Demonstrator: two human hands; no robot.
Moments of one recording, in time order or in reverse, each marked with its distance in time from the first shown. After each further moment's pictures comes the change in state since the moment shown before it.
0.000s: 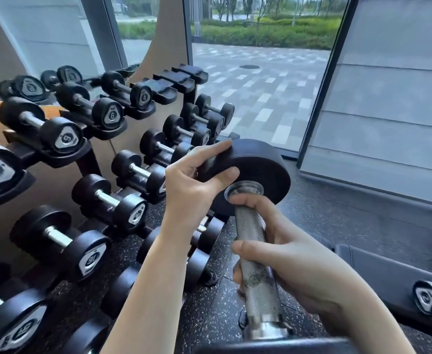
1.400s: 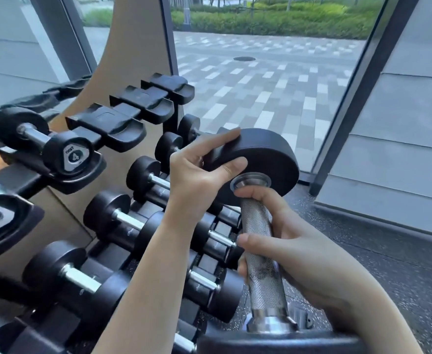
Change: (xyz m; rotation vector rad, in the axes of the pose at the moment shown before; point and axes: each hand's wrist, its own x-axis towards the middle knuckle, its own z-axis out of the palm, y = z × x) left_hand 0.473 -0.292 0.041 -0.033 -0.053 -0.034; right_hand 0.466 -0.135 -0.258 0.007 0.053 -0.033
